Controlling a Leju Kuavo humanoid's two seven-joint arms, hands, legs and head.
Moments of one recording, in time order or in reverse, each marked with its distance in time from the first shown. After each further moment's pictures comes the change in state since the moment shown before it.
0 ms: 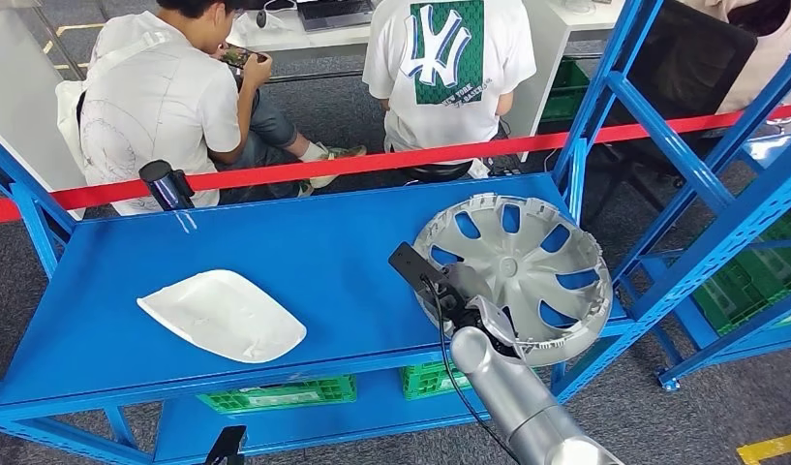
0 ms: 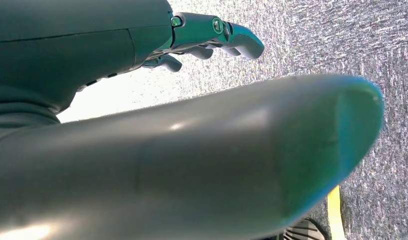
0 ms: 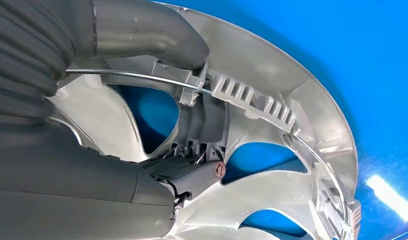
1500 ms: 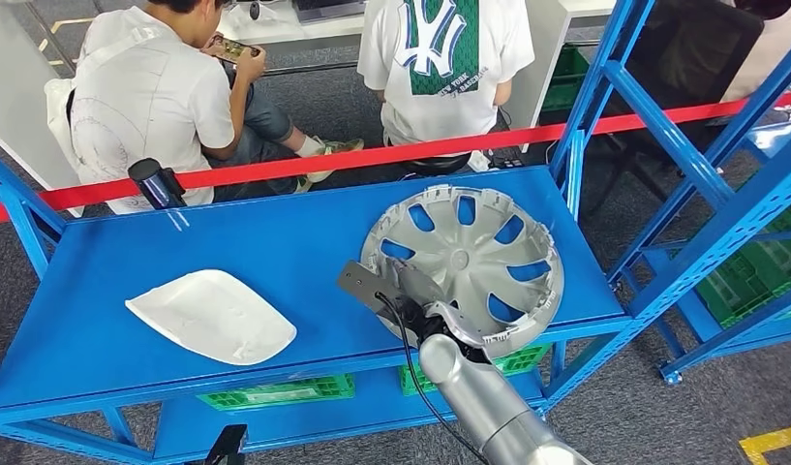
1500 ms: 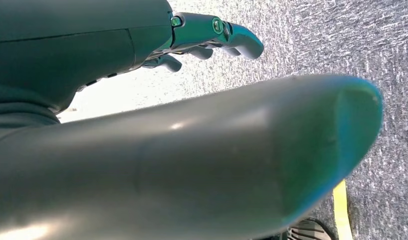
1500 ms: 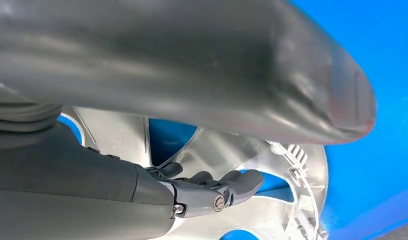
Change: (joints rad) left arm -0.004 0.005 0.000 0.000 -0.007 -0.018 0.003; right arm 0.000 0.101 0.050 -0.008 0.036 0.105 -0.165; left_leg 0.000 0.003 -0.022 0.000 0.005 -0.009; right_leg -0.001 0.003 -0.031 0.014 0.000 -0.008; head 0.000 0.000
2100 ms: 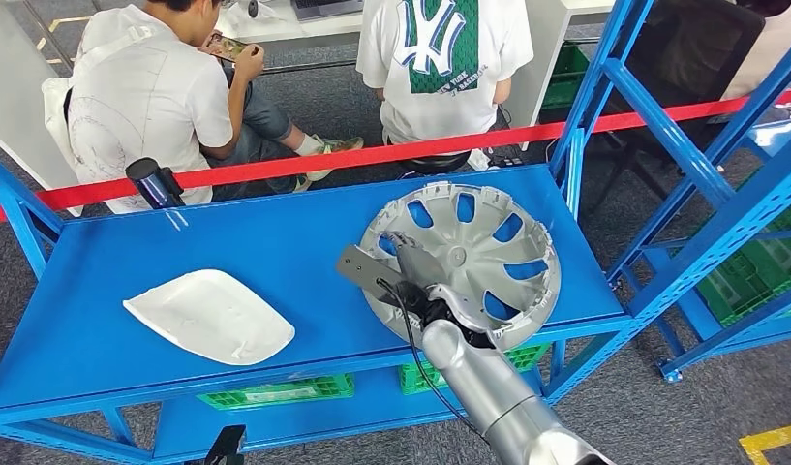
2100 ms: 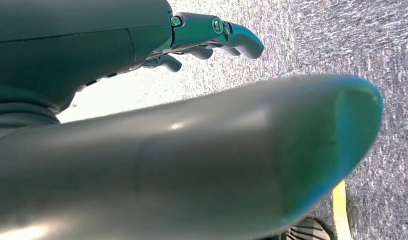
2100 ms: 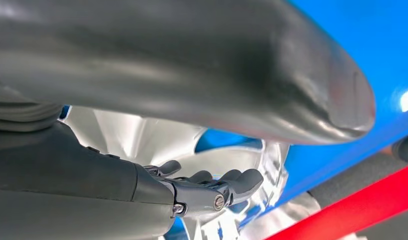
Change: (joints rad) left arm 0.002 0.000 0.004 0.000 0.013 0.002 -0.008; right arm -0.050 -0.007 -0.001 -0.019 0.039 -0.038 -0.121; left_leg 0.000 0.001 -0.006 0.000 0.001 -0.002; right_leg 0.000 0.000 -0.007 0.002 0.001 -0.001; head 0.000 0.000
